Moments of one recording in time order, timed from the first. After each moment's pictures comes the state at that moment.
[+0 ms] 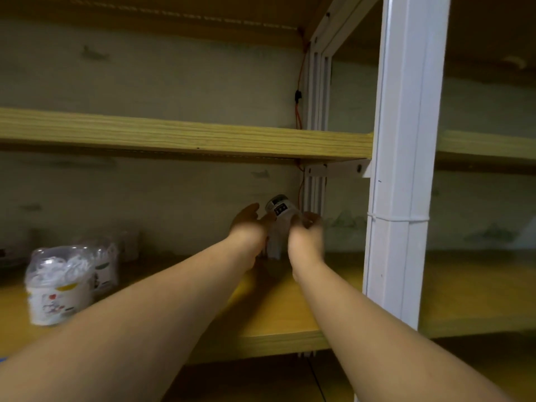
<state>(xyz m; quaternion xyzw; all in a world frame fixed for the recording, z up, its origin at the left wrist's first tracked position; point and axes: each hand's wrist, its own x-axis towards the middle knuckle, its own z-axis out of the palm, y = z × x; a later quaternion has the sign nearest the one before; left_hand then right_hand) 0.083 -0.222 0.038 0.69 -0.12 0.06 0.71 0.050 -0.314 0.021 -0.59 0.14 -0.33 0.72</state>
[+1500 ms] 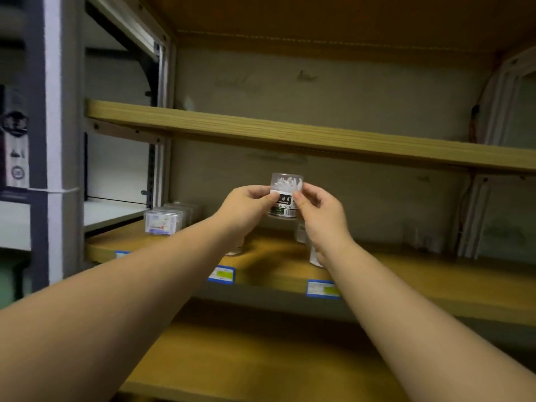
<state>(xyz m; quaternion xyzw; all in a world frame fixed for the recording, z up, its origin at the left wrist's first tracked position) -0.009 0.231 0.033 0.72 -0.21 0.15 0.65 -0.022 0.077 0.031 -0.69 -0.11 -0.27 0.67</state>
